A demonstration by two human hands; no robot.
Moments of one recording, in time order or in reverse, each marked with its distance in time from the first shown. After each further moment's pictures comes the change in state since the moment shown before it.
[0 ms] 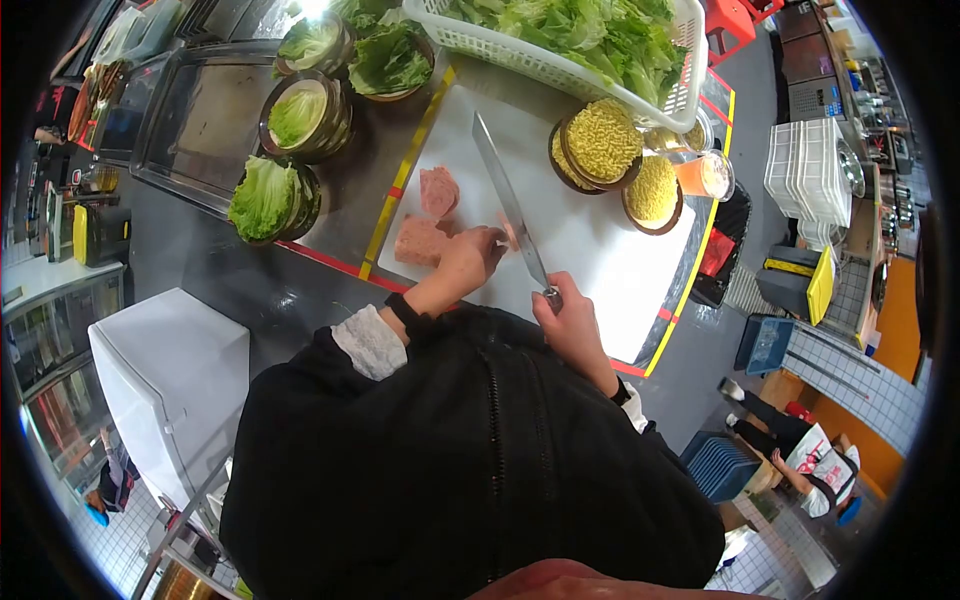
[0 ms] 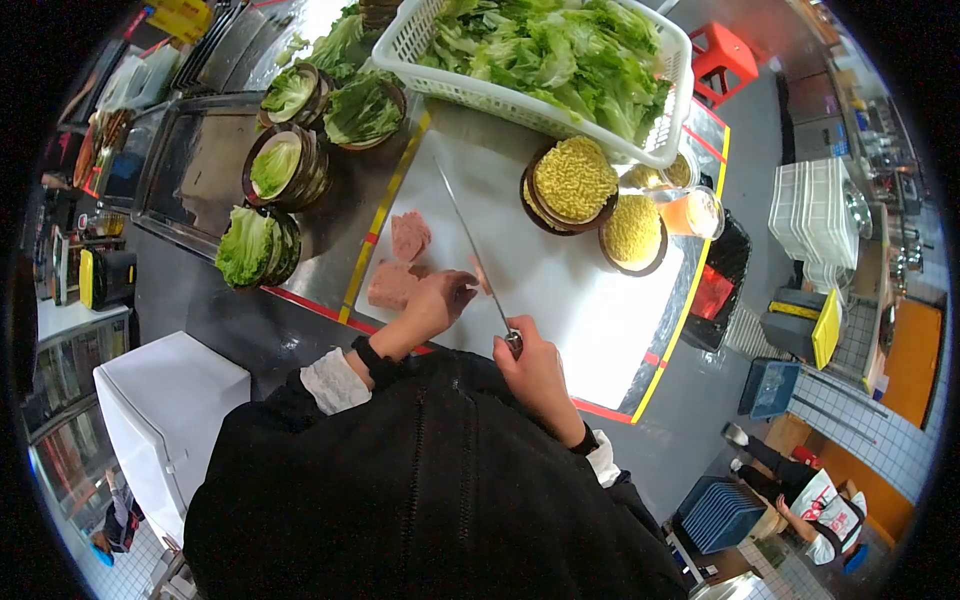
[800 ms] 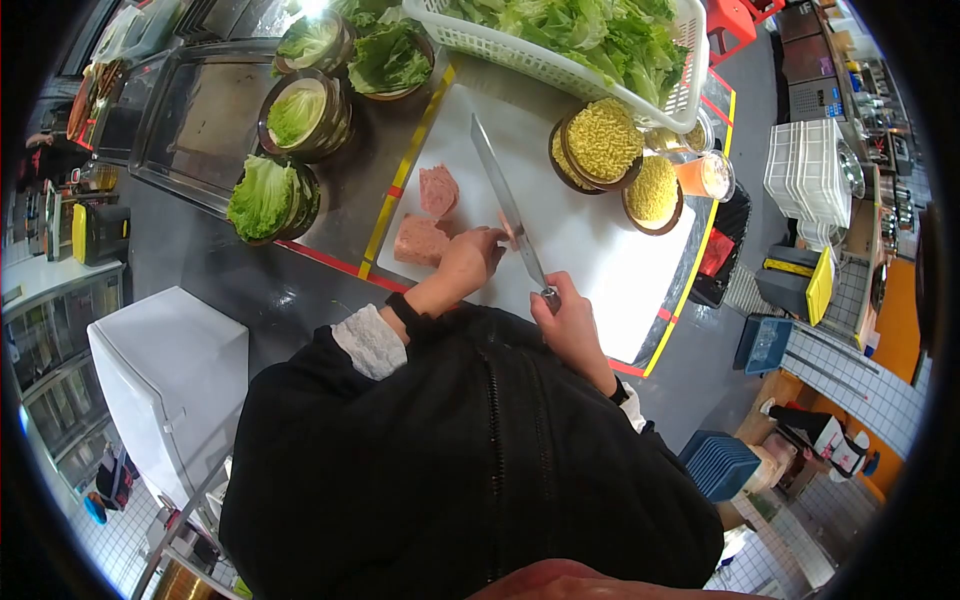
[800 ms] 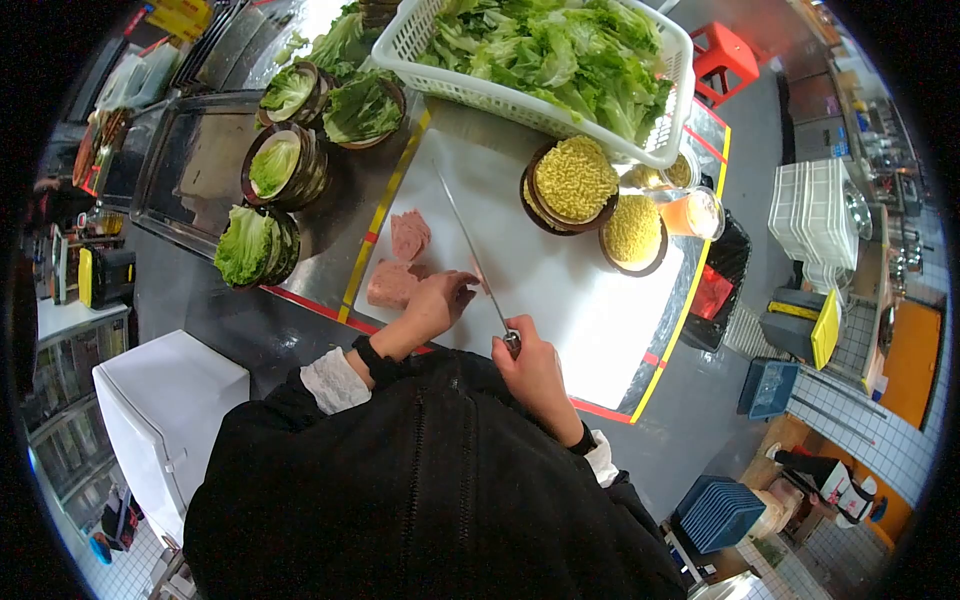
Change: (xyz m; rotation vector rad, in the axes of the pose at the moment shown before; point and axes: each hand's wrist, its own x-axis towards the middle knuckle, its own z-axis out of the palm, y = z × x) left_hand 0.001 -0.004 0.004 0.063 -0.041 -0.004; right_hand 0.002 0.003 0.002 -0.013 -0.020 0.027
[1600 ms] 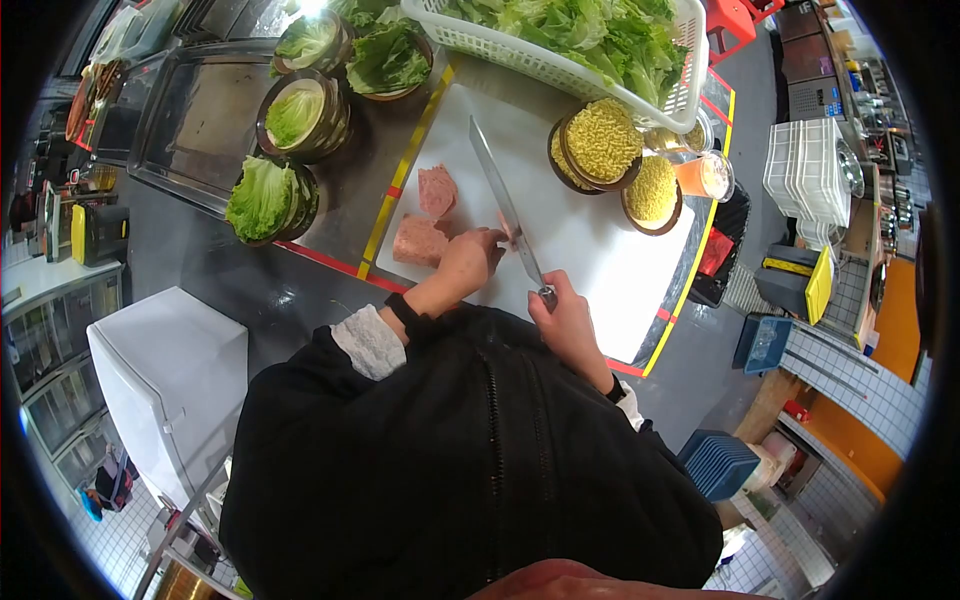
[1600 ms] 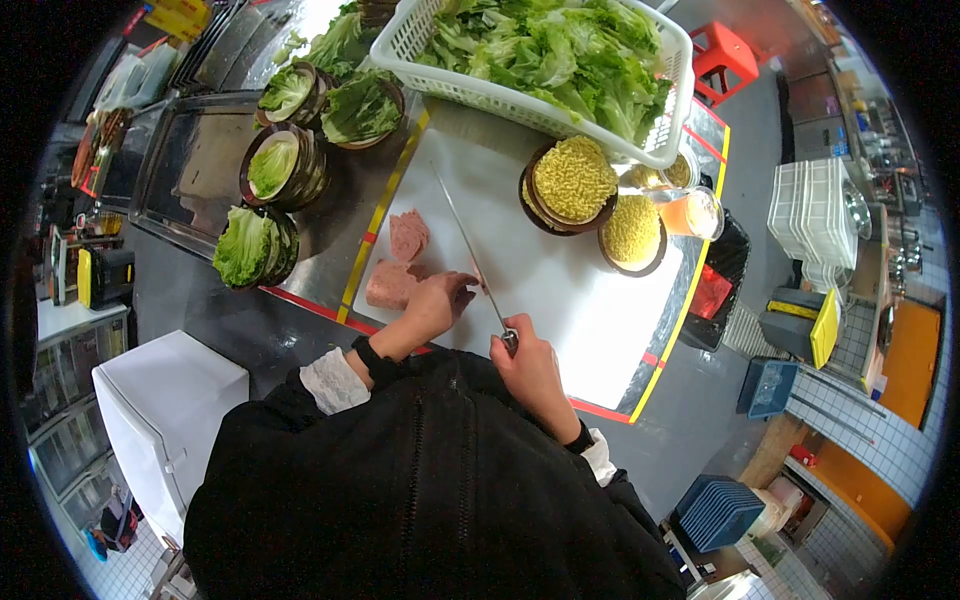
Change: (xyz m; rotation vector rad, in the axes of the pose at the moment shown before) left_hand -0.001 -0.001 0.003 0.012 0.023 0.011; right_hand 0.005 0.006 0.004 -0.039 0.011 -0.004
